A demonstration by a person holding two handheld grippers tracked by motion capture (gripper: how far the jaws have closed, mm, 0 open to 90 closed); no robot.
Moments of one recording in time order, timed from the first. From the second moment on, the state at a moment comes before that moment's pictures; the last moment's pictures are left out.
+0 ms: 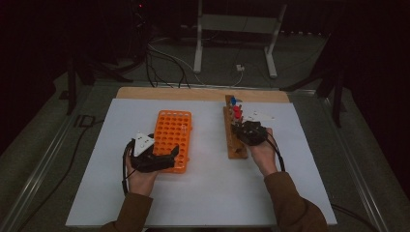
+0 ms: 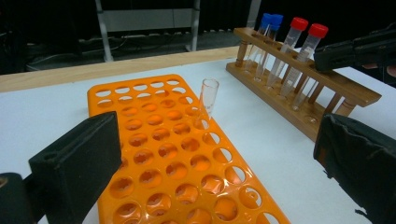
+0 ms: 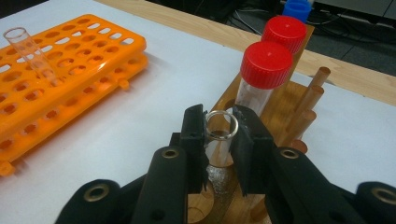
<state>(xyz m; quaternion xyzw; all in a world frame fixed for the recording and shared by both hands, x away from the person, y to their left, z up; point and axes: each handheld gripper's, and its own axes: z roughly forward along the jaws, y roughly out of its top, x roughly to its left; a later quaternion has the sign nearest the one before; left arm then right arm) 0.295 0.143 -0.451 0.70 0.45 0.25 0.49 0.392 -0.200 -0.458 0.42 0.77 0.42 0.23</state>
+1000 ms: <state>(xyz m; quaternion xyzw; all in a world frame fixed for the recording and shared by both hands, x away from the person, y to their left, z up) 0.297 0.134 -0.456 0.71 0.44 0.24 0.49 0.377 -0.213 -0.410 0.41 0.75 0.46 0.24</state>
